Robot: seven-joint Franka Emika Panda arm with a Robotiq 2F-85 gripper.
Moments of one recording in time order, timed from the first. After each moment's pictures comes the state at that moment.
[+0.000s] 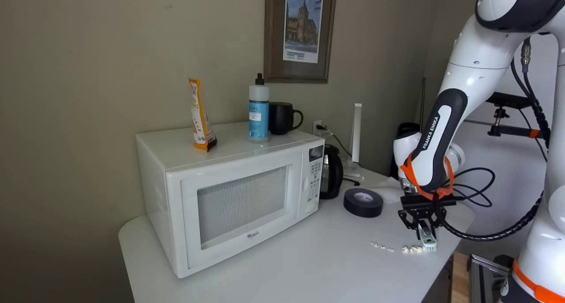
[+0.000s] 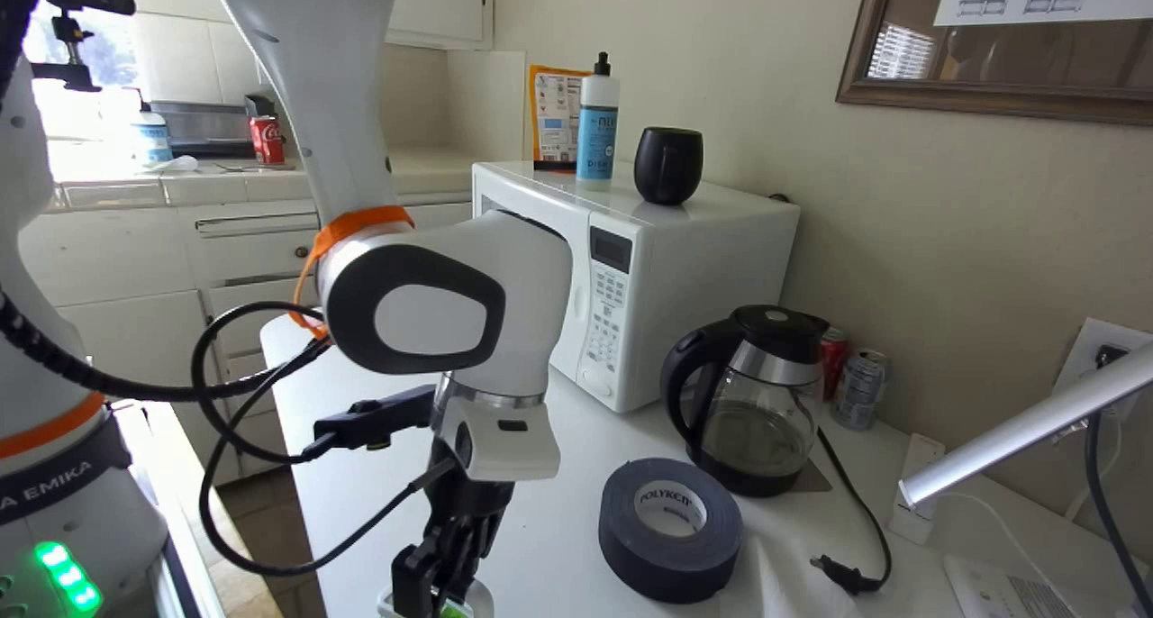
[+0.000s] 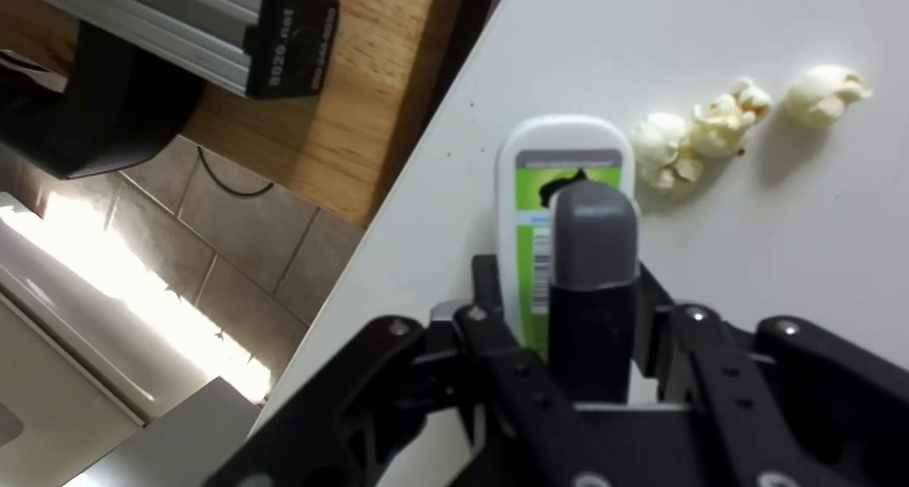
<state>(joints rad) -0.25 0.18 -0.52 -2.75 -0.48 2.69 0.87</state>
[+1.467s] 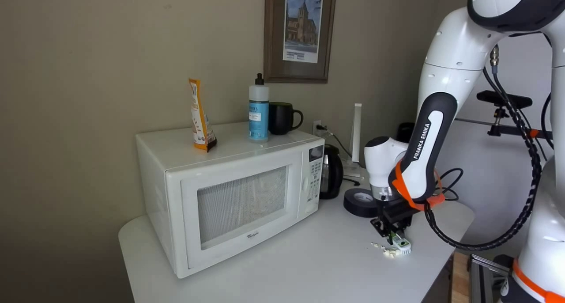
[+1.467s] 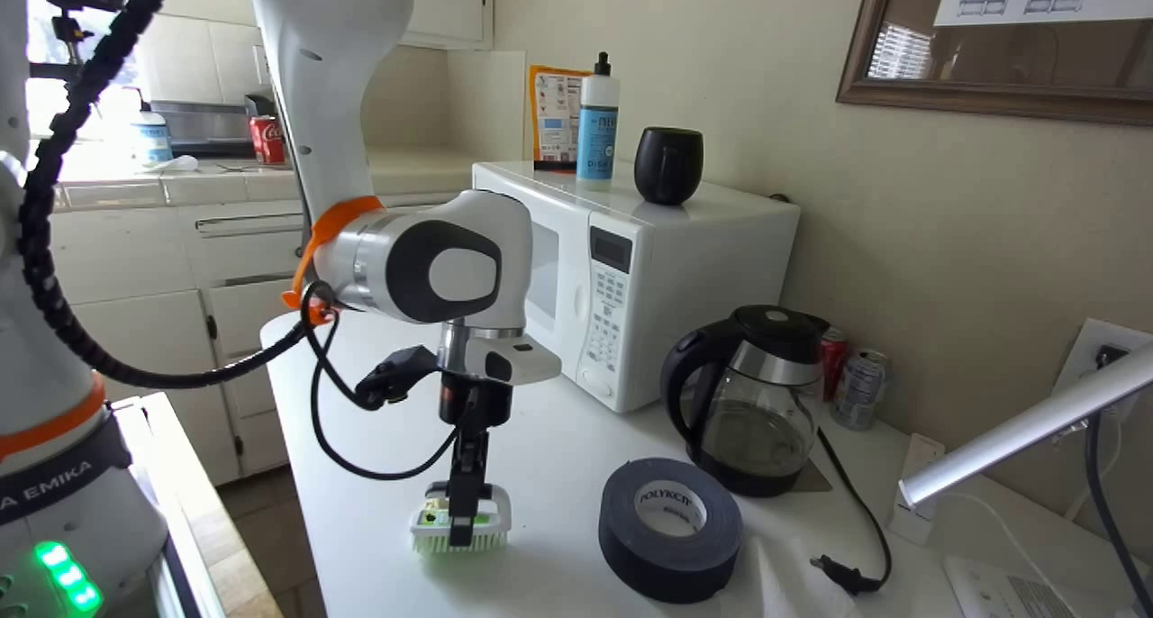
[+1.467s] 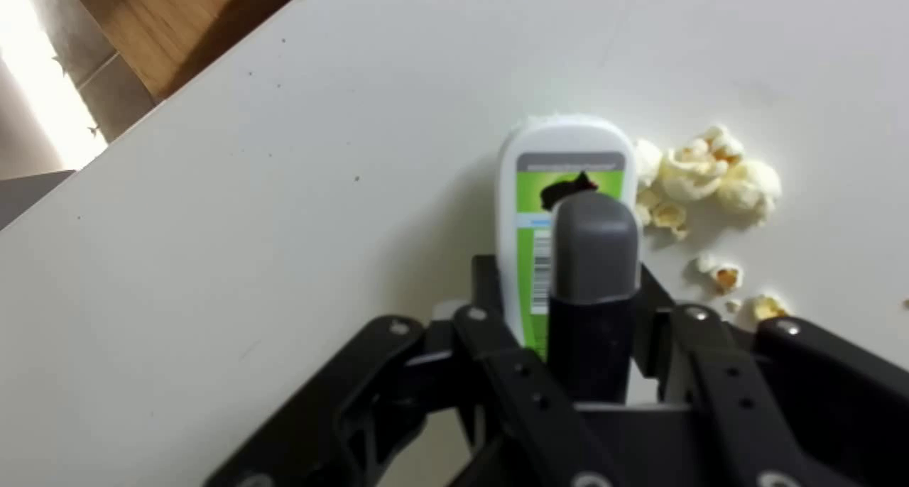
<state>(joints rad) -0.04 0.21 -0.44 -2.74 -0.59 2.74 0.78</state>
